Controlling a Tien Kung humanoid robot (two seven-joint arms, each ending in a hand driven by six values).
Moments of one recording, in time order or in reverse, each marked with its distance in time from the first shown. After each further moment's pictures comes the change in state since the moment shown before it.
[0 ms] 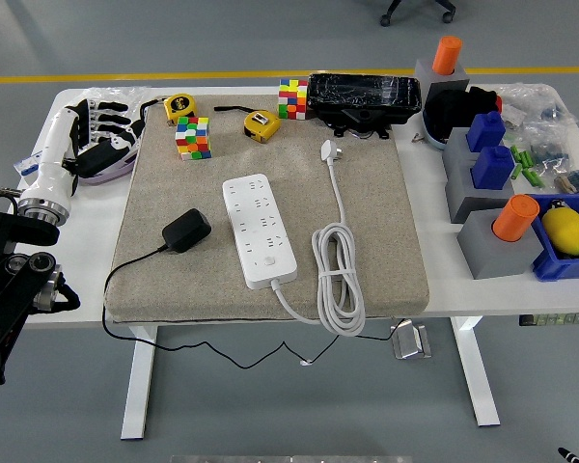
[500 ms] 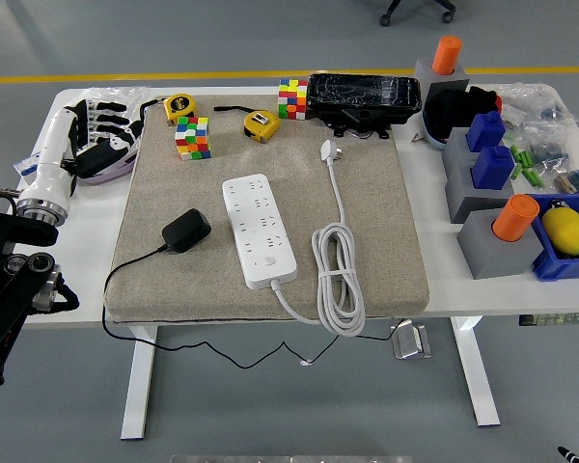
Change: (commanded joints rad) left arm 0.001 0.002 -0.004 0.000 0.000 0.001 -0.001; right arm 0.000 0.002 0.003 0.001 -0.003 0.000 0.000
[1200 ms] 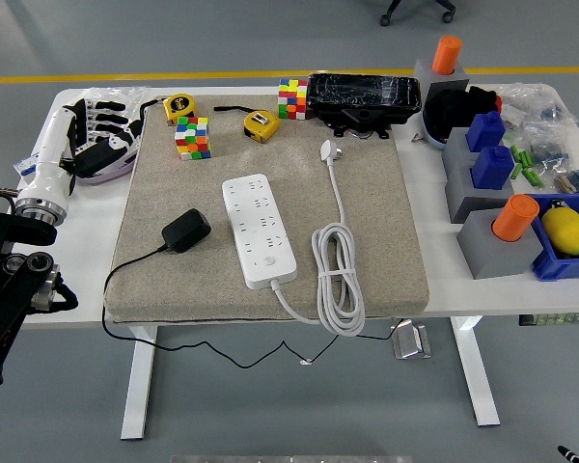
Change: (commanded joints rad) left arm 0.001 0.003 -0.003 0.000 0.000 -0.001 -0.002; right arm -0.002 0.001 0.011 0.001 -0.004 -0.001 0.000
